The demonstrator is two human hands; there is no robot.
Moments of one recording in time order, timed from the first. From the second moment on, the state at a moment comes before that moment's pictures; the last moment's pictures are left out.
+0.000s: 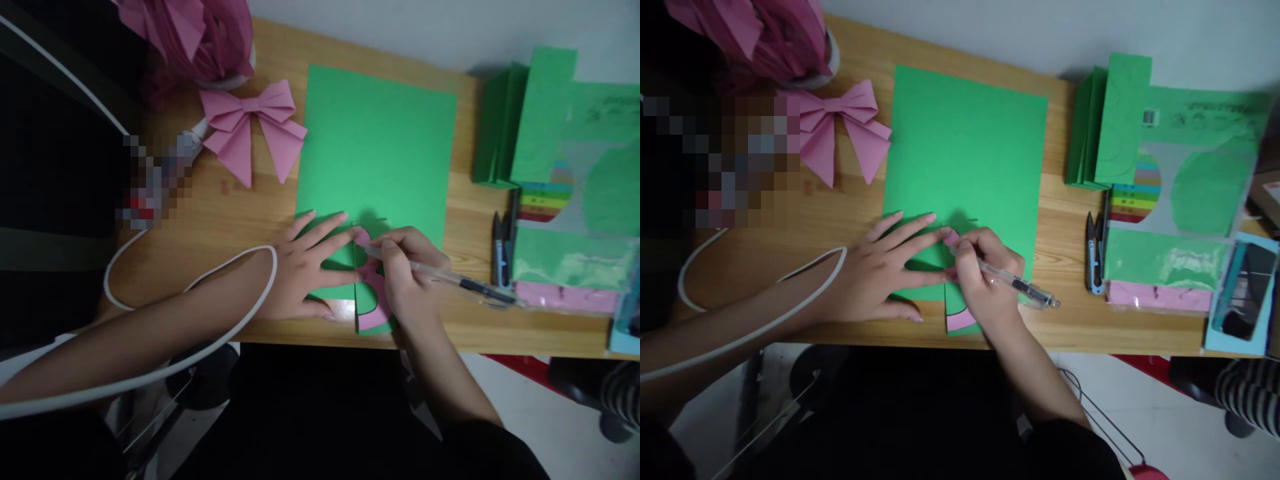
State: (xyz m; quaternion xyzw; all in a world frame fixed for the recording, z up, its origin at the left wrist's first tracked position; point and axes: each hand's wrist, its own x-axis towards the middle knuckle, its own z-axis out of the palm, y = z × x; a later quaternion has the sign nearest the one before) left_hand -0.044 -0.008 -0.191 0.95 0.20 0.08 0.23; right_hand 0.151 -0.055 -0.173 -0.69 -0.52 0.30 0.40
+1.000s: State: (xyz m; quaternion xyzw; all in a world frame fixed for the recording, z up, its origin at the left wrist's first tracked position) left_hand -0.041 -0.008 -0.185 0.95 0.21 0.07 0.22; right_hand 0.148 -0.053 -0.177 -0.69 -0.51 0.31 0.41
